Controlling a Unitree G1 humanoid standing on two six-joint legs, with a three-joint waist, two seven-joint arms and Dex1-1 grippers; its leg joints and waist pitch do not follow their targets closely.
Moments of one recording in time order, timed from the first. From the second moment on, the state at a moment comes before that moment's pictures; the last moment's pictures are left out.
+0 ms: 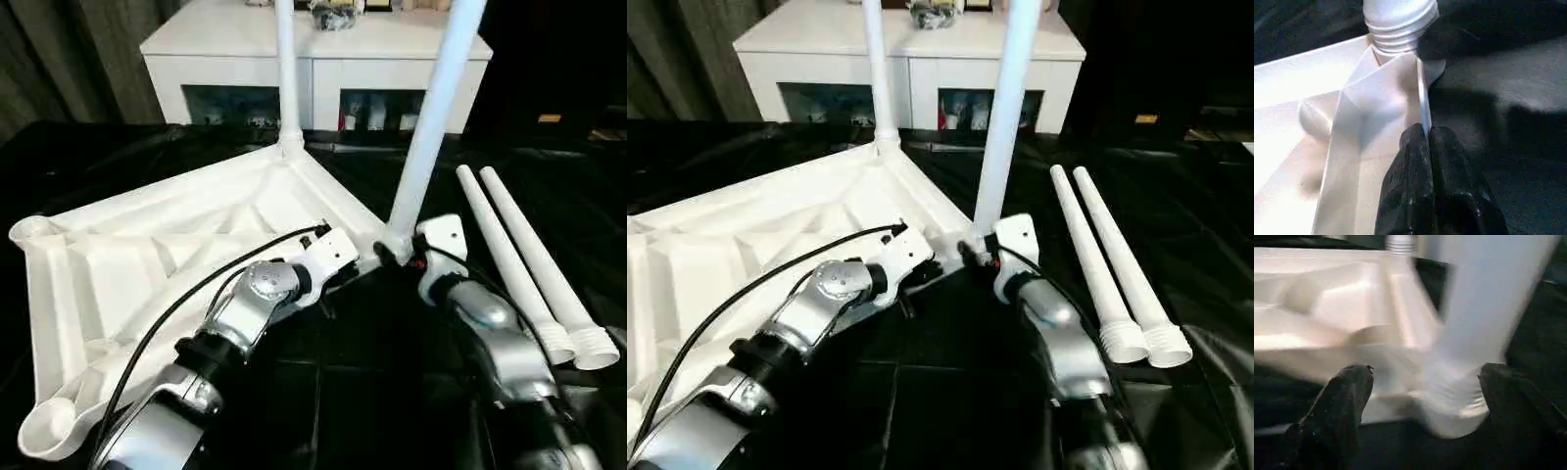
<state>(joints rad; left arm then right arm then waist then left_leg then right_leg) -0.64 0.09 -0.34 0.68 0.13 0.09 -0.59 -0.28 -0.20 0.10 0.17 0.10 0.28 0.32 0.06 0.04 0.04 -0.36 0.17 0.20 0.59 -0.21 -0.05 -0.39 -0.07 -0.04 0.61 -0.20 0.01</state>
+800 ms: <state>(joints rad) -0.28 0.60 0.31 0.27 0.07 0.33 -0.30 -0.26 -0.25 0.21 0.04 0.15 0.34 0.56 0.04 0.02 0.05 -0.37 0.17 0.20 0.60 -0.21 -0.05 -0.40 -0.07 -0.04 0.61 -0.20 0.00</state>
